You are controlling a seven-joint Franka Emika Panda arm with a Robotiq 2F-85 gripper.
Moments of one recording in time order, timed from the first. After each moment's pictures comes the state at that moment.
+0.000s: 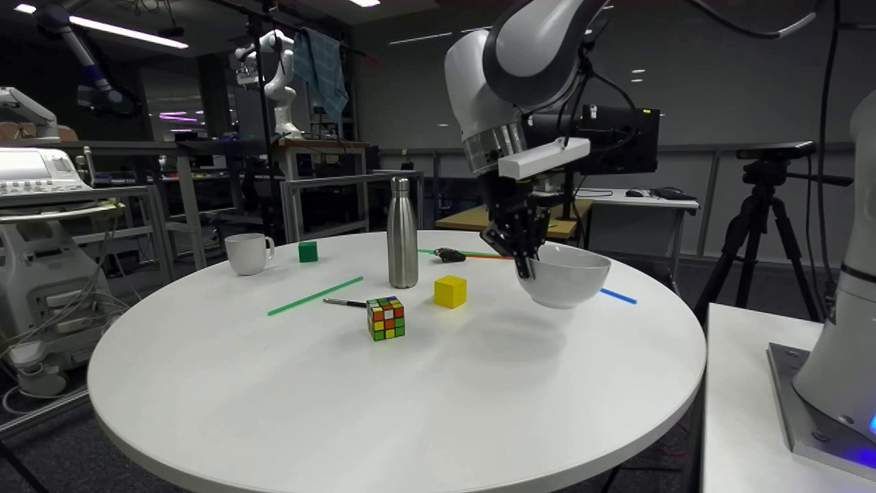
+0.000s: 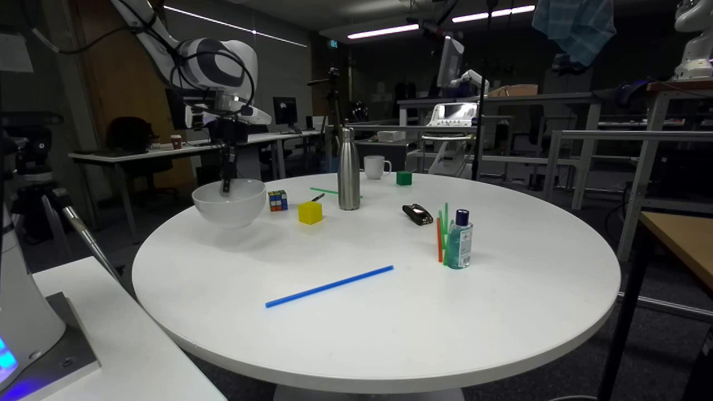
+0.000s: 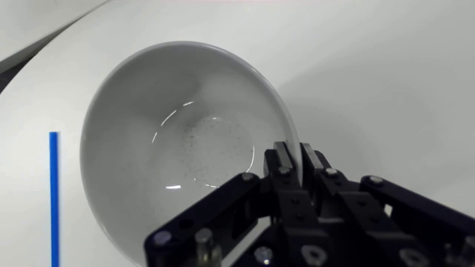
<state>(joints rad) 0.14 0.05 0.09 -2.39 -0.01 2.14 0.63</state>
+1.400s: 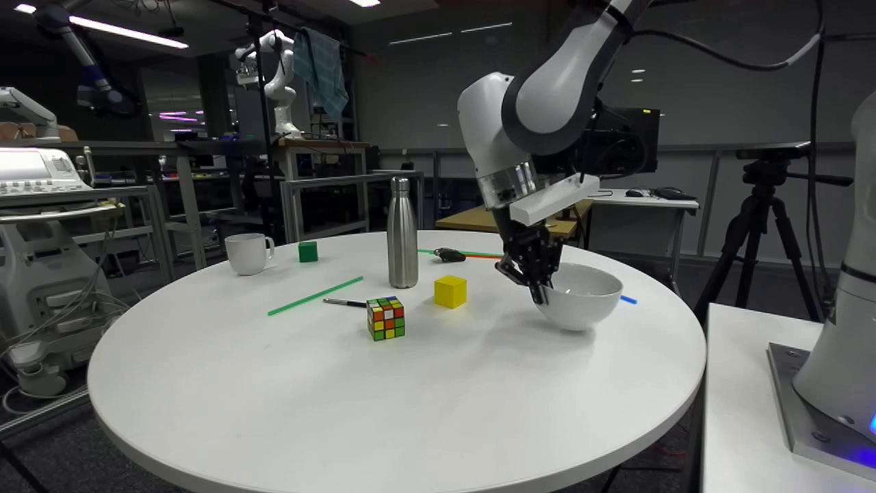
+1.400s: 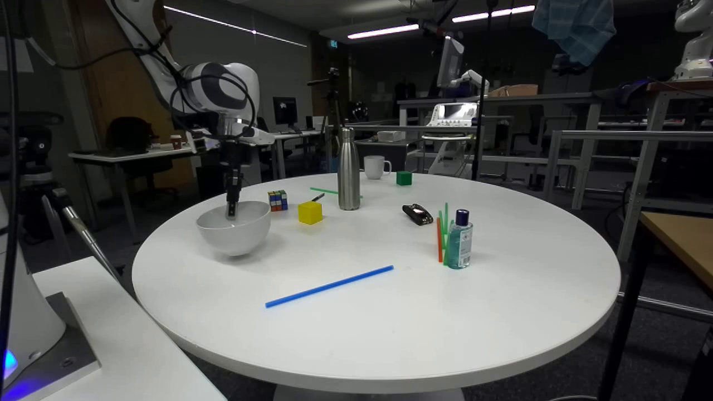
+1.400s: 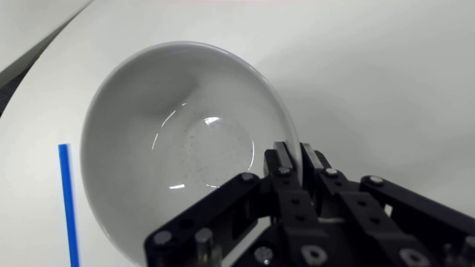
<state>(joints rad) 0.13 0.13 0.06 -2.46 -0.11 2.27 0.74</state>
